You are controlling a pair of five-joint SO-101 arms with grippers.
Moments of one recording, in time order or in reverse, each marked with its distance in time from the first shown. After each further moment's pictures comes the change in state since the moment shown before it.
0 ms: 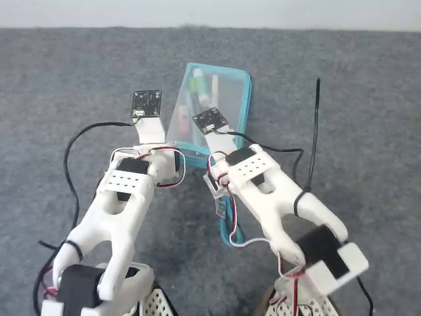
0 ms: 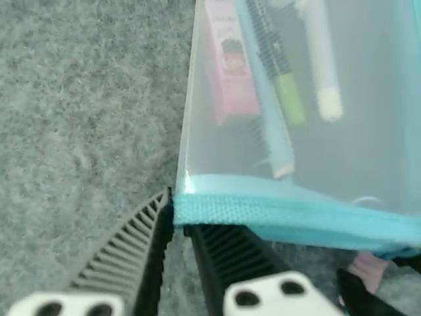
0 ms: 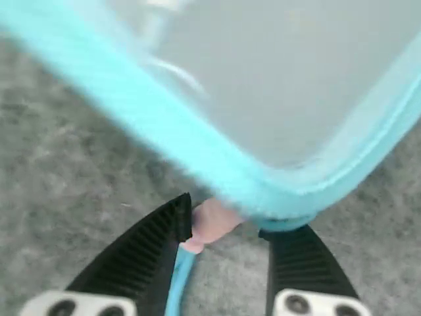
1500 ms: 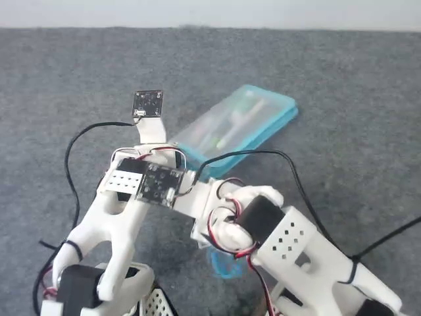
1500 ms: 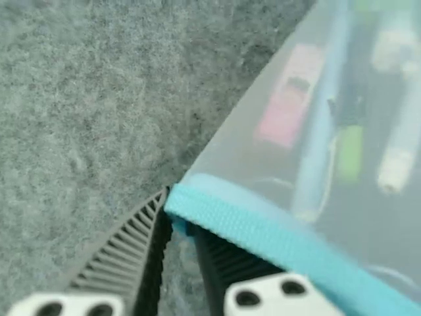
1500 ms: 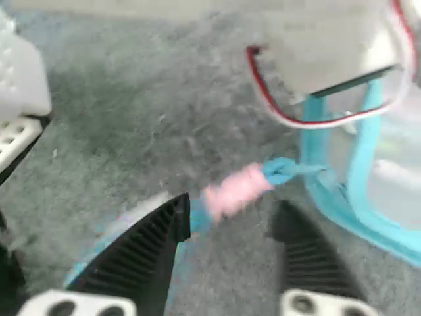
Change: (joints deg) left arm 0.3 0.0 0.0 0.0 0.0; right arm -22.2 -41.6 -0.5 28.5 25.8
